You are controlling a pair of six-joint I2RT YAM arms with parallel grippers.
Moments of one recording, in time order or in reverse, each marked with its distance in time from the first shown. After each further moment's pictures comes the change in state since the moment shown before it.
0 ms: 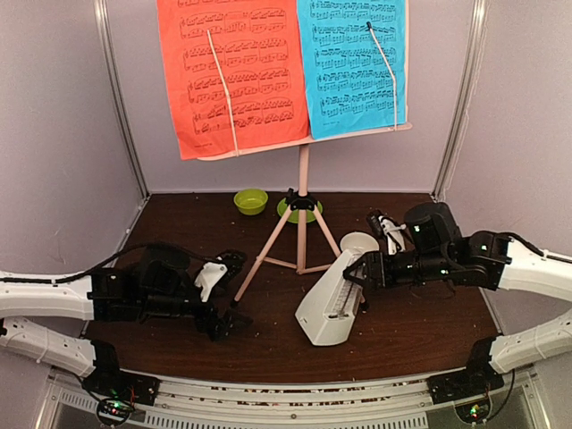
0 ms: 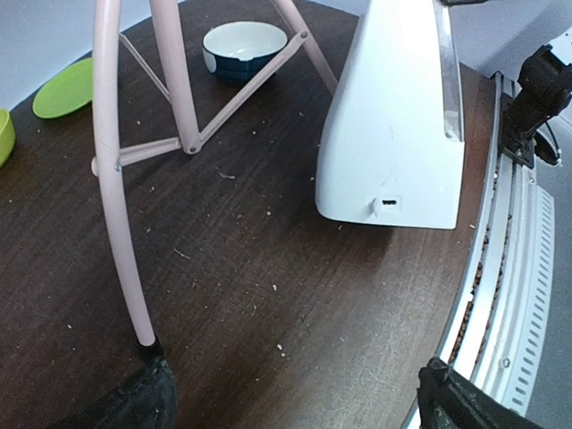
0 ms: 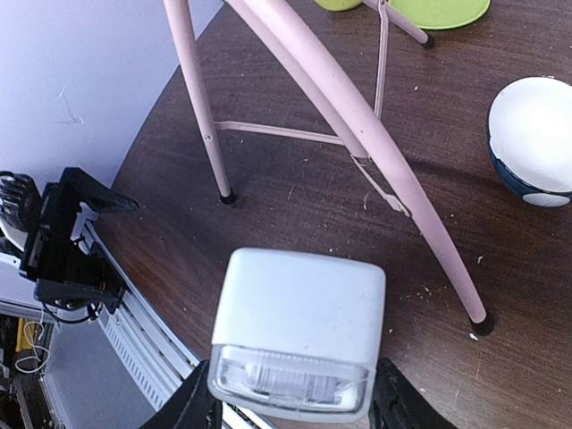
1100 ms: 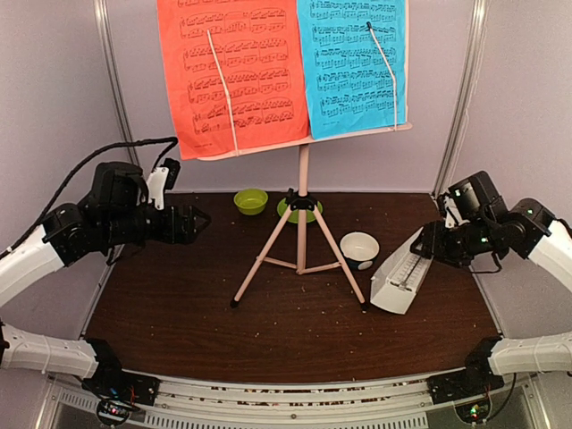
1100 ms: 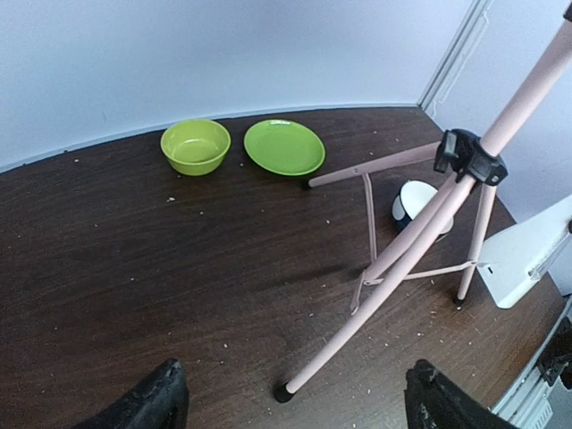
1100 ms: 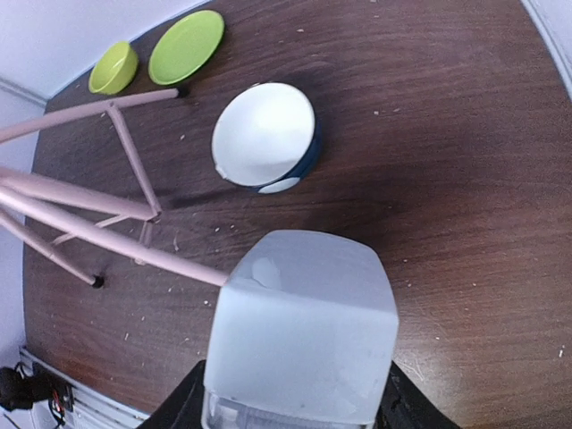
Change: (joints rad) left arm 0.342 -0.013 0.433 -0.337 -0.161 -0.240; right arm -0.352 -0.081 0.209 -0.536 0.179 0.073
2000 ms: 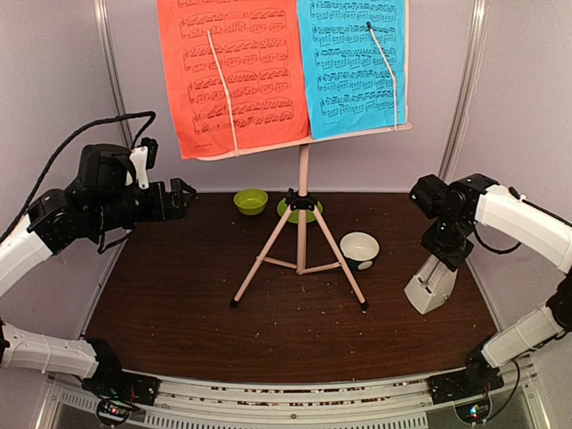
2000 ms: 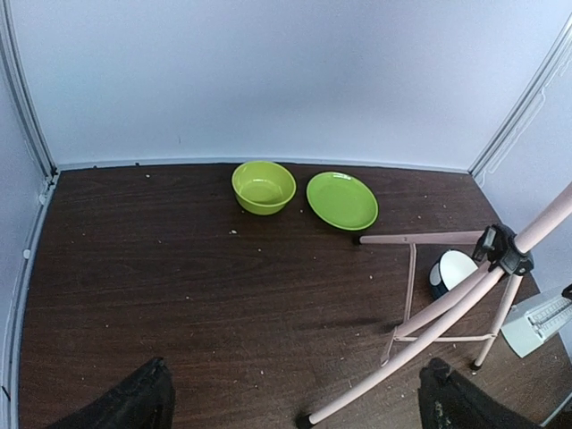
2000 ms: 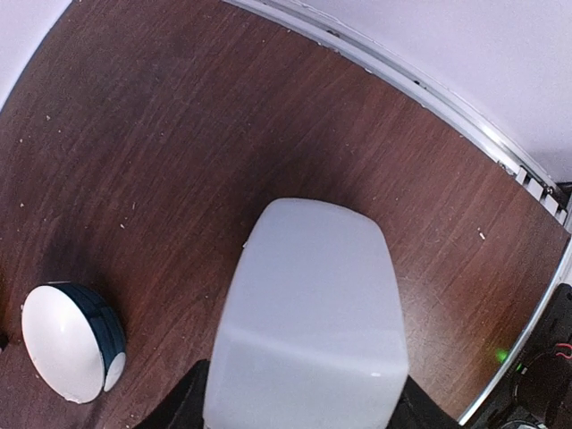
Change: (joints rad) left arm 0.000 0.010 0.134 -0.085 -0.204 -0.092; right arm -0.103 0.407 0.153 -0.278 0.362 0.719
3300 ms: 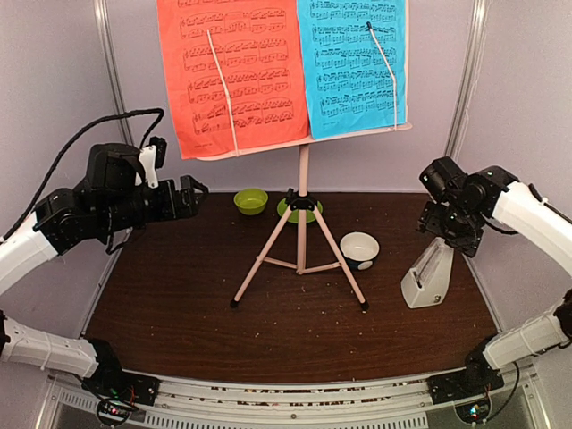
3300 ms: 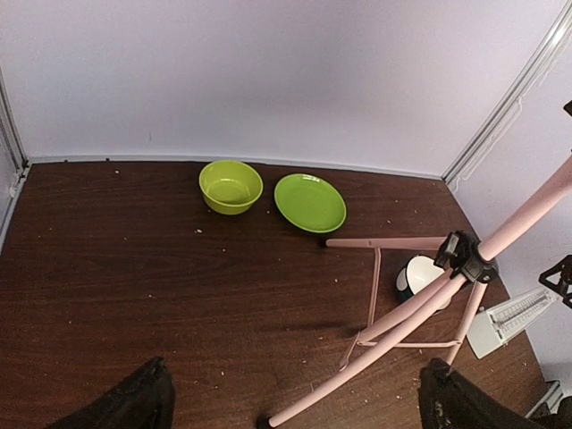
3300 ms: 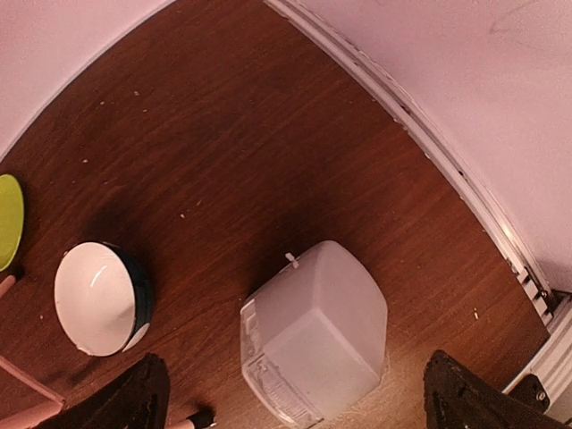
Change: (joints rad) left arm -0.070 0.036 0.010 0.048 -0.009 -0.089; right arm 0.012 -0.093 0.058 0.072 0.038 -0.378
